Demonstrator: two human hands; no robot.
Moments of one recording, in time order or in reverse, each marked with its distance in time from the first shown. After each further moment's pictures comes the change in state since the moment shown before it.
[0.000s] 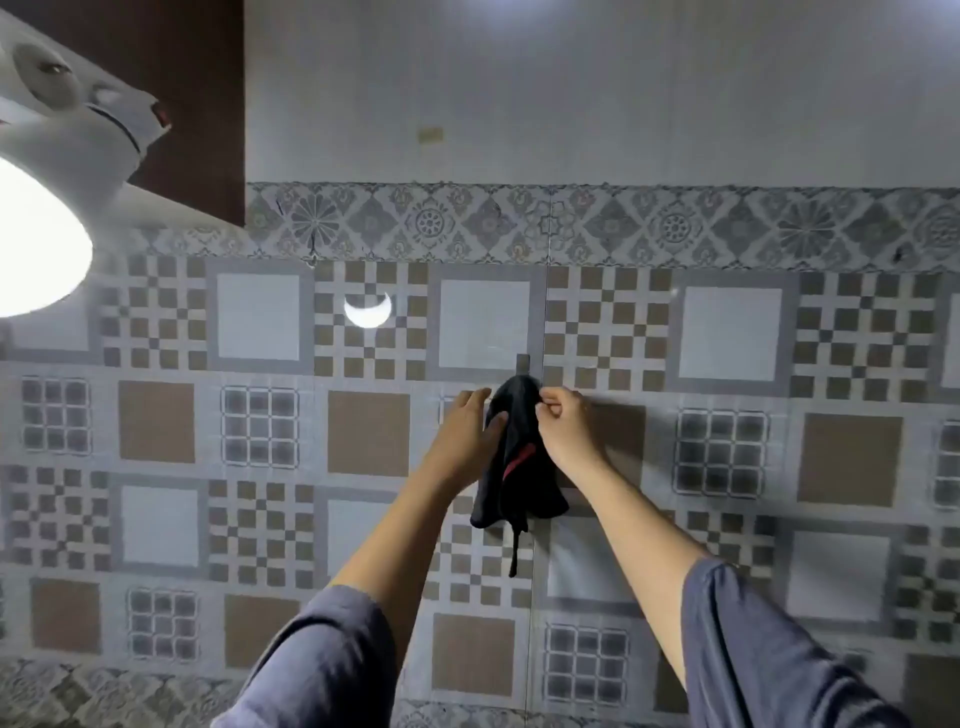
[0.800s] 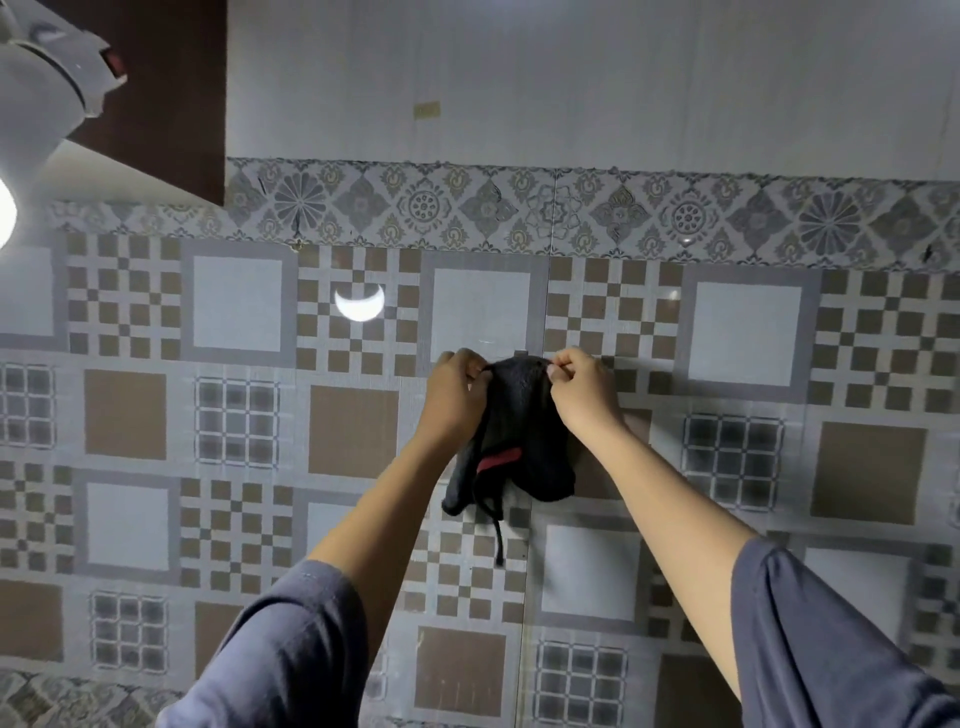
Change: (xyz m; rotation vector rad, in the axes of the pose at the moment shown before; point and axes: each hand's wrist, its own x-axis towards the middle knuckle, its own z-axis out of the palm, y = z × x) left_hand 0.045 0.005 -0.007 -0.153 0.282 -0.028; right_hand 0.033 -0.017 -0.022 -0.109 0.077 -0.080
